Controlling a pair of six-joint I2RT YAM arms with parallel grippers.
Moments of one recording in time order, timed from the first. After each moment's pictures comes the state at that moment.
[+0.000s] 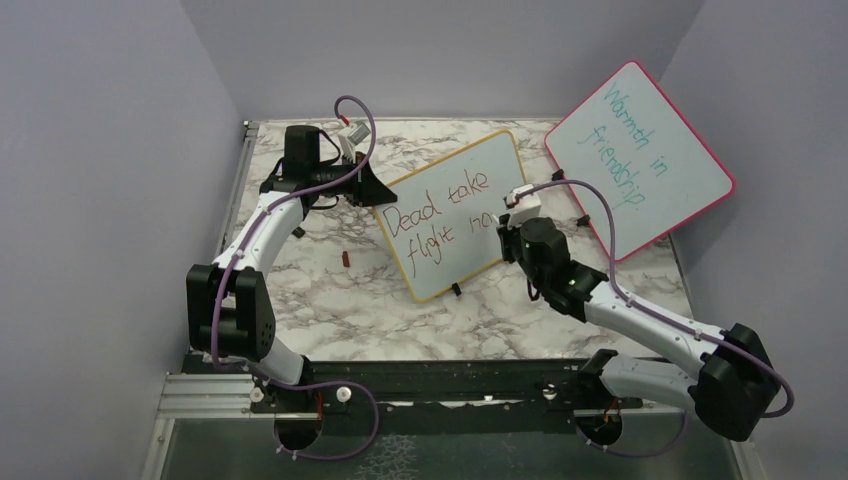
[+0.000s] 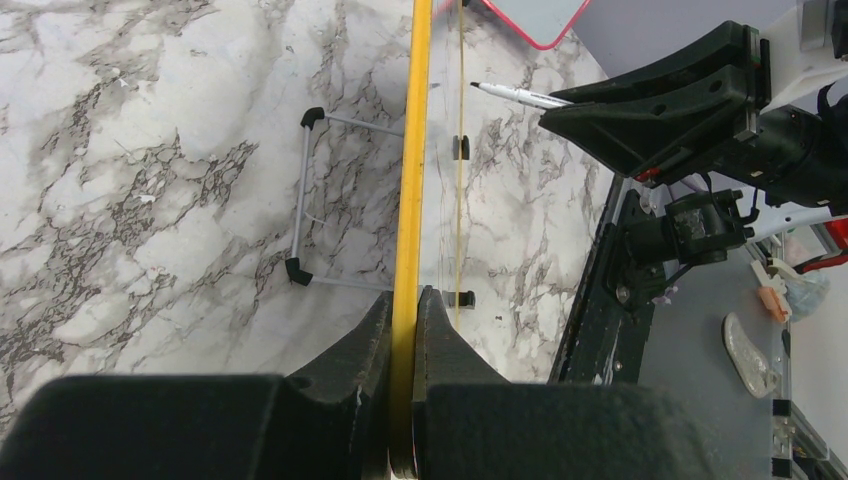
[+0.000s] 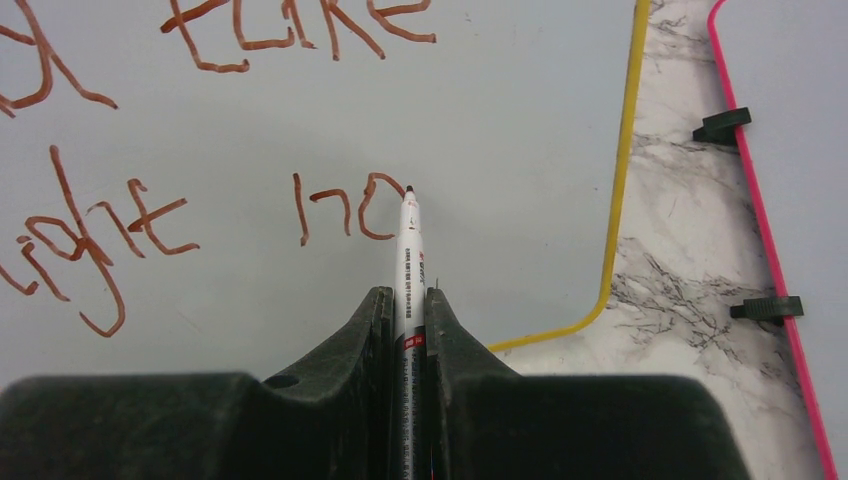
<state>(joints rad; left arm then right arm) -0.12 1.55 1.22 -0.29 1.02 -0.07 0.73 1.10 0.64 0.11 0.42 0.05</state>
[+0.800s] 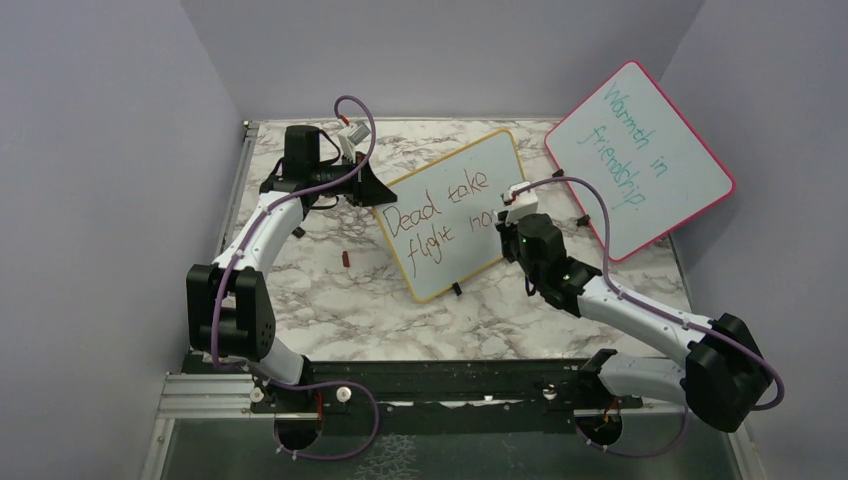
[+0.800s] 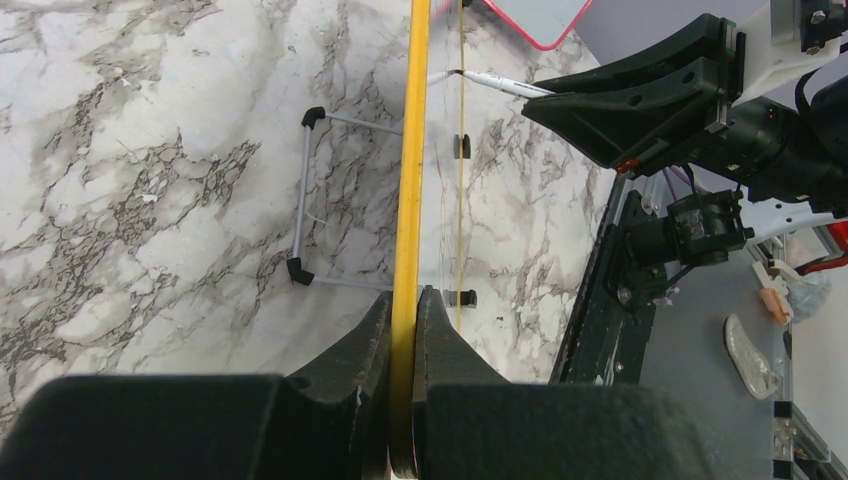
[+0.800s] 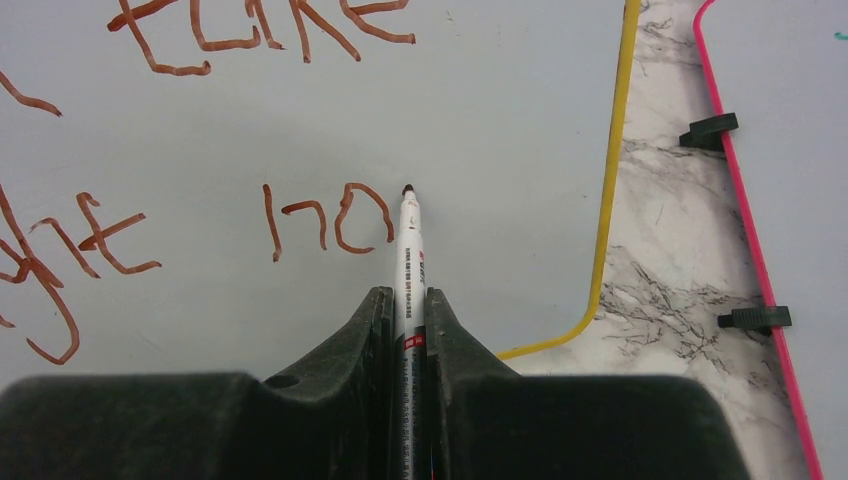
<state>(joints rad) -0.12 1.55 1.22 -0.29 1.02 -0.06 0.69 1.16 0.64 0.18 0.42 0.03</state>
